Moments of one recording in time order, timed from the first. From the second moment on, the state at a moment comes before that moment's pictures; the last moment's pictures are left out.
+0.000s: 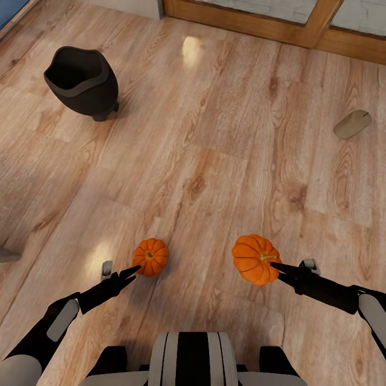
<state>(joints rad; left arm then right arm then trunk) -0.54 0.26 0.00 -0.74 0.82 0.59 -0.84 -0.33 -0.43 -0.13 -1.34 -0.97 1.04 0.84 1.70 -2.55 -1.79</state>
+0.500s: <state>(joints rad) -0.54 0.26 0.00 -0.74 0.82 0.59 -0.84 -0.33 -0.43 -0.13 -1.34 -0.97 1.04 0.84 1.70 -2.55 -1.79</state>
